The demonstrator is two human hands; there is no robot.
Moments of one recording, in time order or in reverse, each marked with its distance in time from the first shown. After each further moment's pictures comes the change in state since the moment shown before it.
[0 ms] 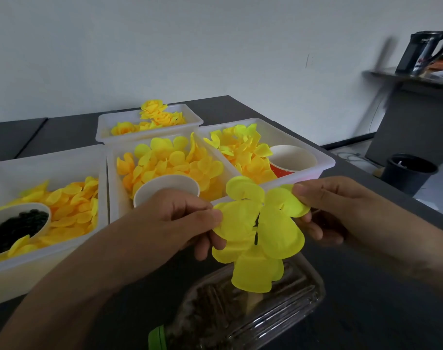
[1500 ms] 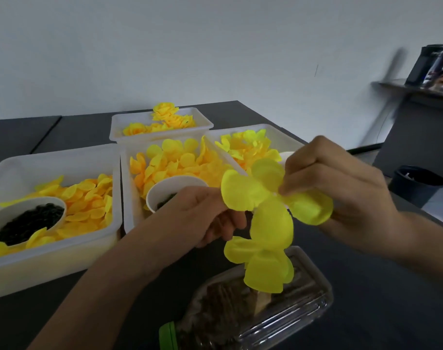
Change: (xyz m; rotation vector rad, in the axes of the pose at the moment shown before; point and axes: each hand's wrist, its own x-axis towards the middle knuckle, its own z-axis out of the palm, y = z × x) left_hand 0.040 -0.031 0.002 -0.189 0.157 -0.201; right_hand 0.032 -0.014 0.008 -0.949 0.233 -1.140
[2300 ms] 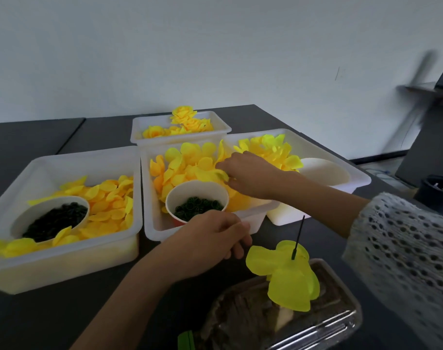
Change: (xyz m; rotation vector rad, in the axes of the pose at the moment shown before) left_hand -0.008 -0.027 -0.007 0.433 -0.030 0.077; right_hand 0.057 0.094 0.155 -0.293 -0.652 0.215
